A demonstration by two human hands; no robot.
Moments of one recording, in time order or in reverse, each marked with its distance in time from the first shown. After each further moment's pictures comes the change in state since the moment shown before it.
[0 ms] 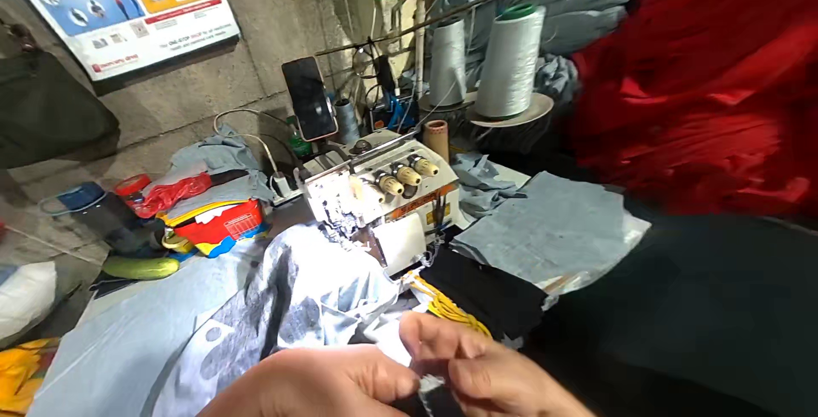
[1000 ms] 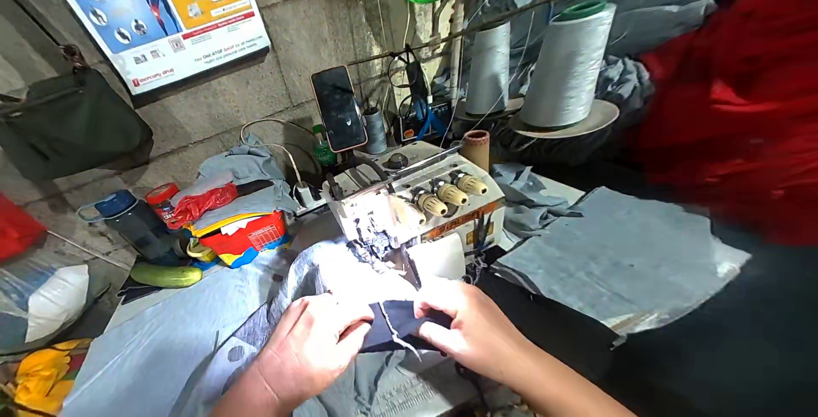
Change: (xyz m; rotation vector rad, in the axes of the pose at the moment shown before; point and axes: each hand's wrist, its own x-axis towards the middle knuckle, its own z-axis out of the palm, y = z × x) left_hand -0.028 -0.049 -0.056 1.399 0.975 0.147; right_hand 0.047 0.004 -0.054 -1.604 0.514 -0.190
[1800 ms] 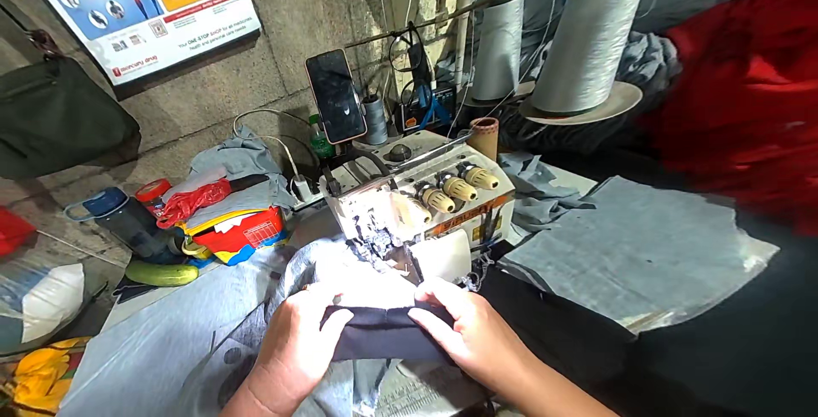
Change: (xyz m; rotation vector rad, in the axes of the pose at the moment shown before) left_hand -0.005 -0.007 0.016 -0.004 0.182 -0.298; right_hand -0.011 0.001 0.019 -0.032 0.102 0.145
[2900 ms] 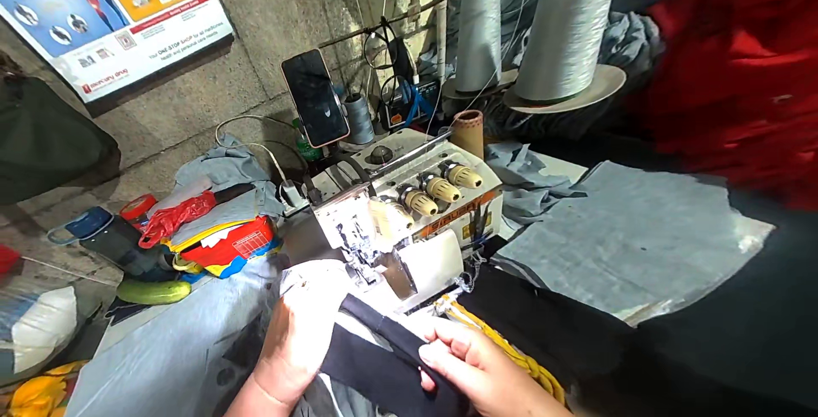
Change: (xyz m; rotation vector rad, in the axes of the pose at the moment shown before) left_hand 0.023 -0.001 0.023 0.015 0.148 0.035; right_hand -0.025 -0.015 -0.019 0.826 -0.347 0.520
